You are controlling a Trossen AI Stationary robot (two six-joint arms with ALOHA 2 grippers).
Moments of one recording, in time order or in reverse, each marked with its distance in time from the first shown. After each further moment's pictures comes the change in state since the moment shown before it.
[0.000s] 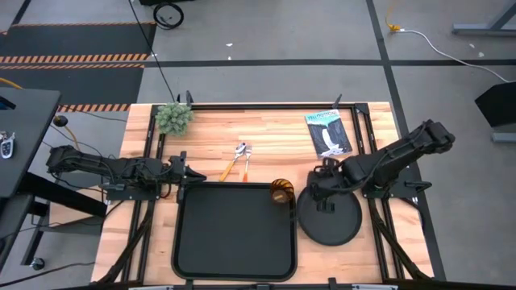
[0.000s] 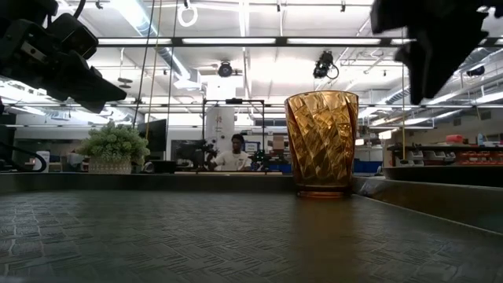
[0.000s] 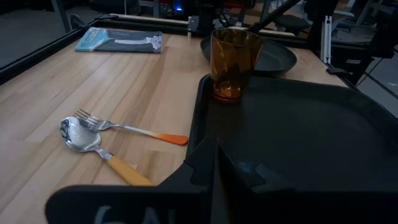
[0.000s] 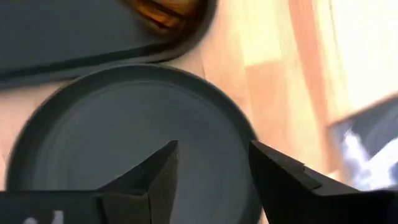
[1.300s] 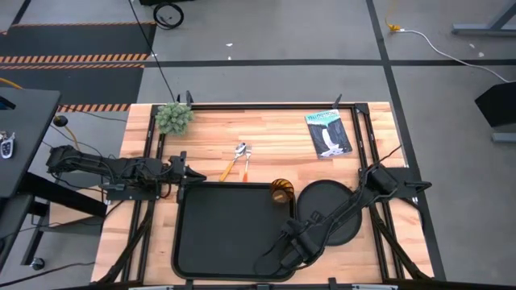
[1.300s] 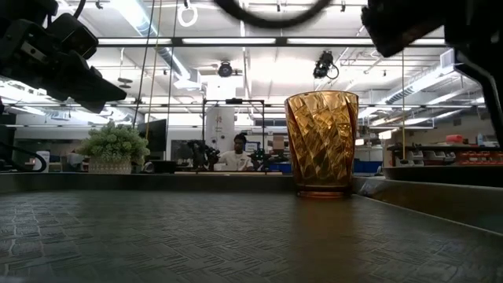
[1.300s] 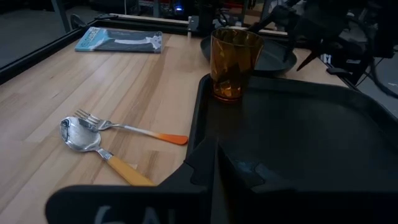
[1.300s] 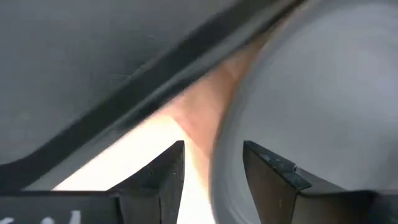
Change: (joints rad) left arm 0.000 0.000 0.000 0.000 0.000 0.000; right arm 0.271 0.797 0.636 -0.219 -0.137 0.710
